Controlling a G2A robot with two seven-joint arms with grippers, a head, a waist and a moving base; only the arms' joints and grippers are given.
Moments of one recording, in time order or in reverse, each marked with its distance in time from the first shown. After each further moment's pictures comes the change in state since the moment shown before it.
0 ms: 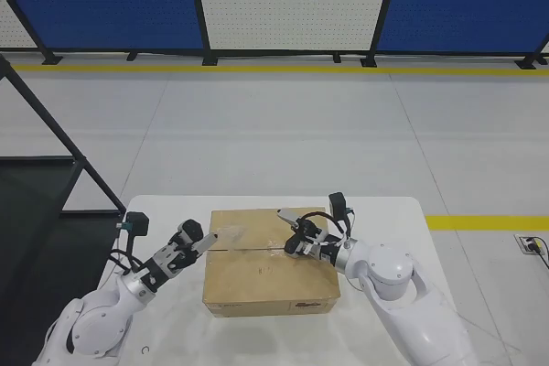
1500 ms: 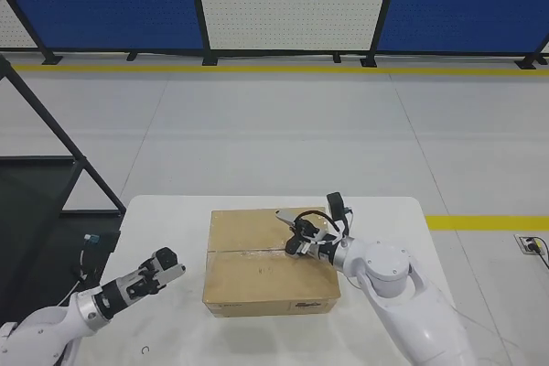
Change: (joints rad) left arm 0.151 0.076 -0.226 -0.117 -0.353 0.072 -0.480; right arm 0.022 -0.012 -0.007 0.029 -0.035 0.032 0.014
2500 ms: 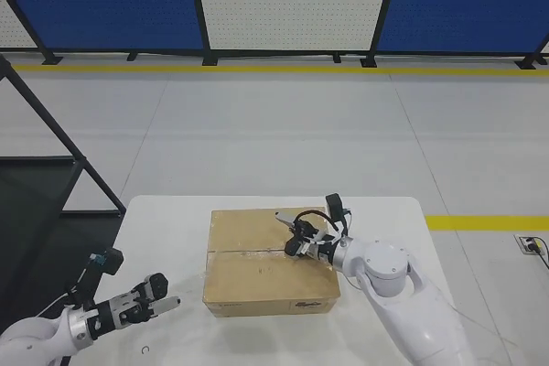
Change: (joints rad) left arm 0.044 0.041 -0.049 0.059 0.027 -0.152 -0.177; right arm 0.013 -0.006 -0.005 0.031 0.008 0.012 0.015
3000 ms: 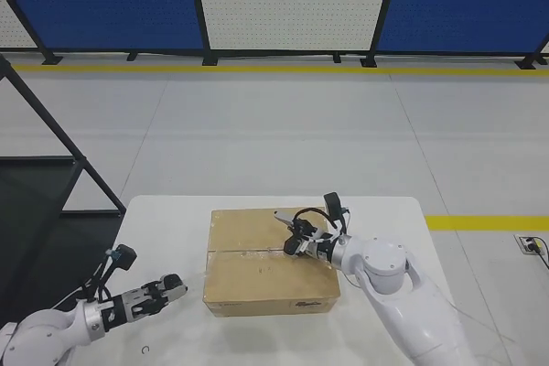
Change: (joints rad) left arm -0.077 0.012 0.104 0.086 0.066 0.004 0.047; right arm 0.015 -0.005 -0.002 0.023 0.003 0.002 0.010
